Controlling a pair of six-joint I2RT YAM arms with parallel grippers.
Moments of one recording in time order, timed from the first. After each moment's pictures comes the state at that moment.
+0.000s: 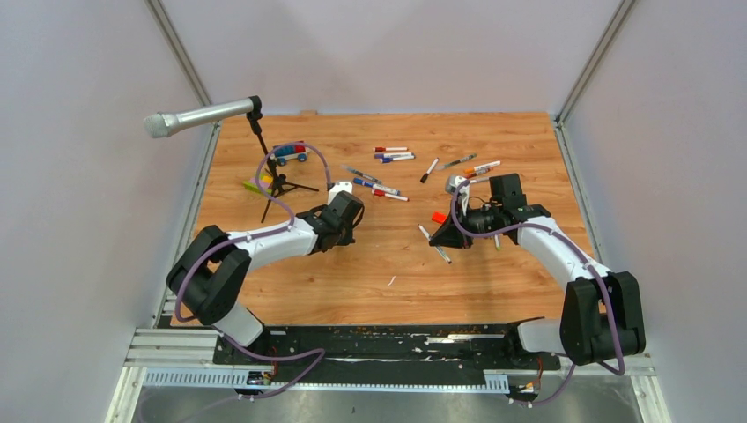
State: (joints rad) left arm -0.72 1.56 0.85 -0.24 -0.38 -0.56; right arm 0.19 1.32 0.81 -0.43 -1.12 -0.52
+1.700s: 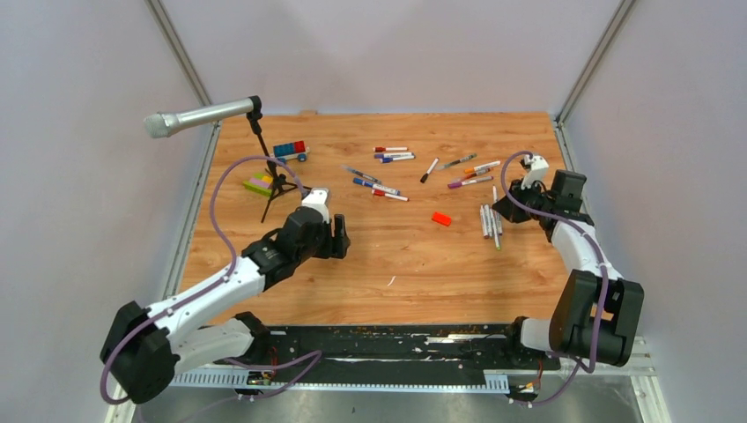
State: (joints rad) left arm -0.70 1.08 0.64 -0.26 -0.19 -0.48; right arm -0.24 1.30 0.78 -0.19 -0.70 -0.21
